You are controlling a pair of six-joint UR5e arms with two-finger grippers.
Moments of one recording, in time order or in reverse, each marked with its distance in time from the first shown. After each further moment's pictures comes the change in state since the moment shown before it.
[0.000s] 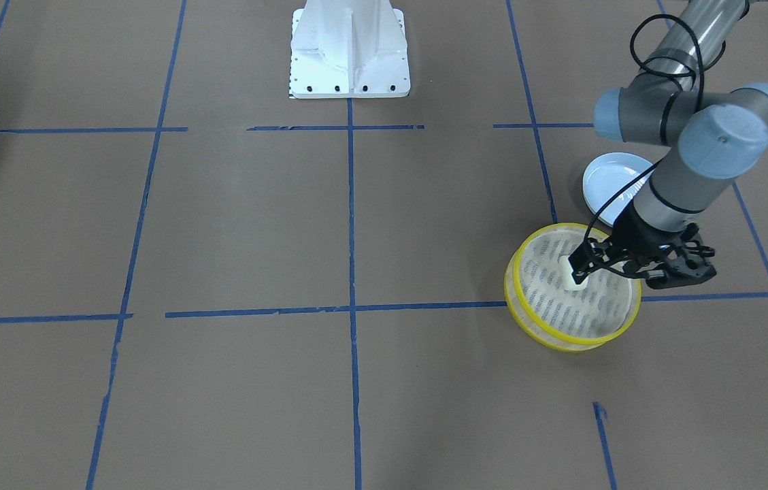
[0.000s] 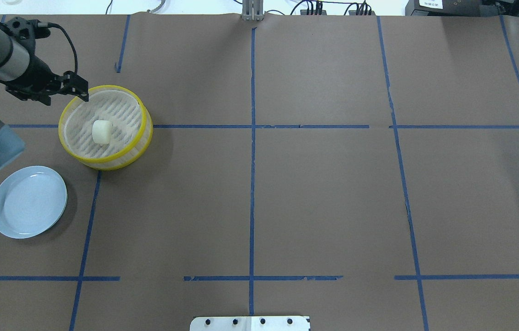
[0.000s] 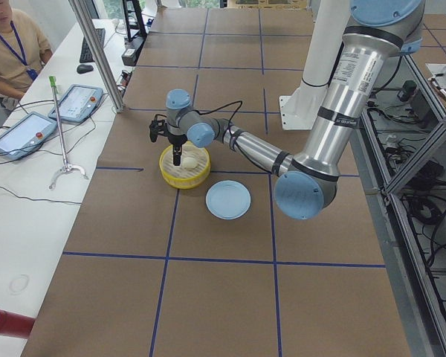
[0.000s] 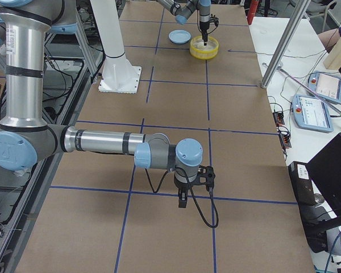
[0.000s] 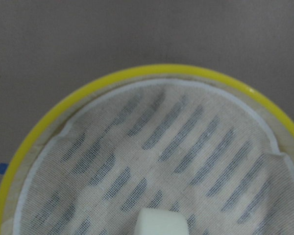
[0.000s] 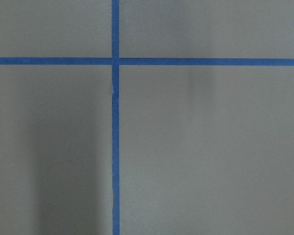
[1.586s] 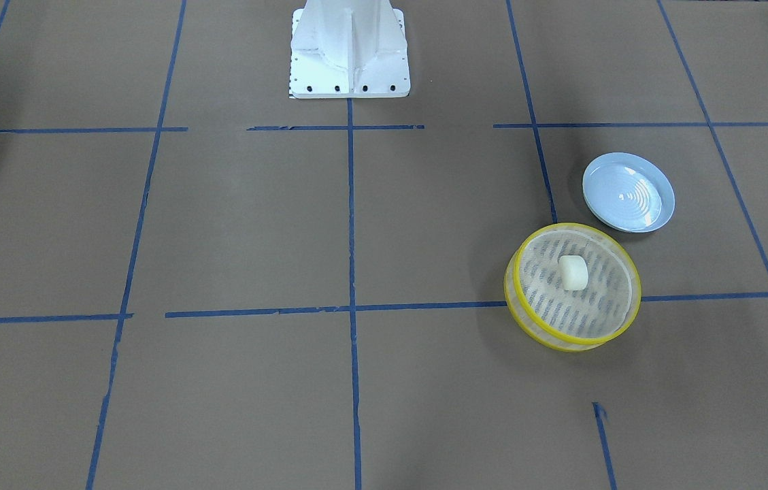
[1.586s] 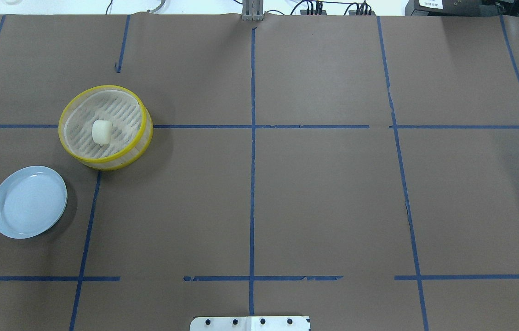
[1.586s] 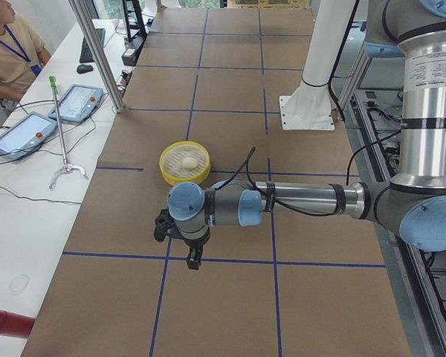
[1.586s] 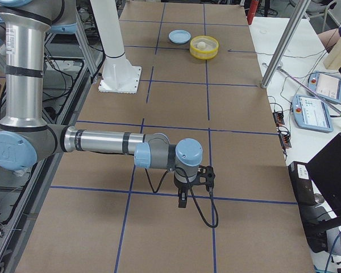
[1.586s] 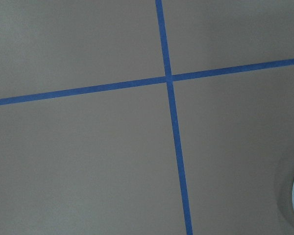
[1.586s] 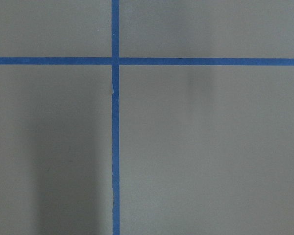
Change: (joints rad) left arm -0.526 0.375 0.027 0.322 -0.280 1.002; right arm 0.000 0.000 0.000 0.000 0.000 0.000
